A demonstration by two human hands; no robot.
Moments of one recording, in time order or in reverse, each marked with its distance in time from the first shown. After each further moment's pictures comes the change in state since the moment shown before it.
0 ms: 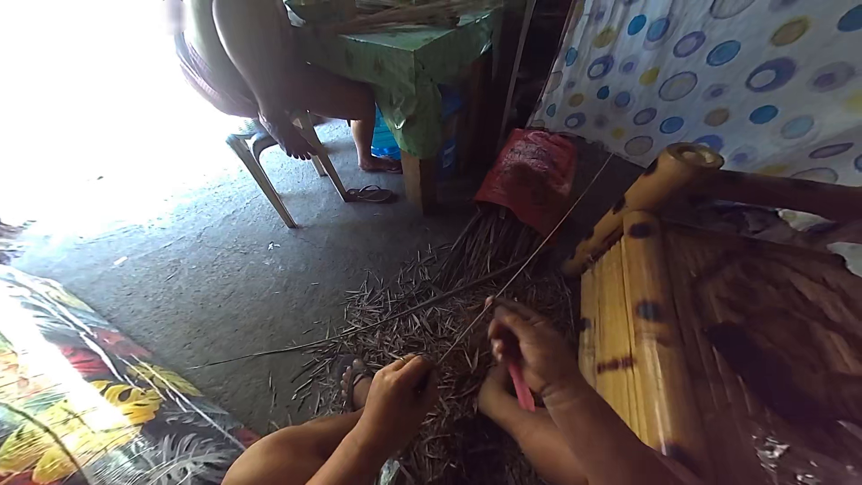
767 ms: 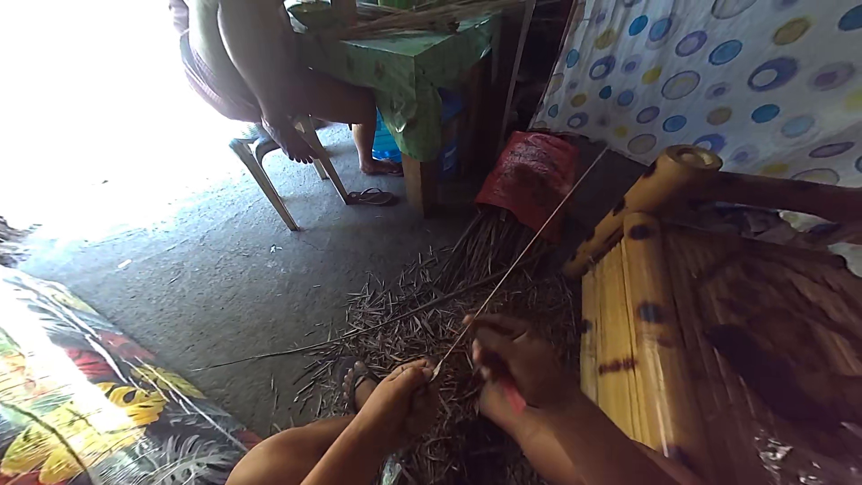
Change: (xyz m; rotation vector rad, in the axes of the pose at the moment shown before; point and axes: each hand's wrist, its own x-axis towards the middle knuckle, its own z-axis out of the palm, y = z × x) left_hand 0.007 0.008 -0.014 -1.470 -0.420 -0.787; right_hand -0.009 0.006 0.004 -0.065 -0.352 -0.107
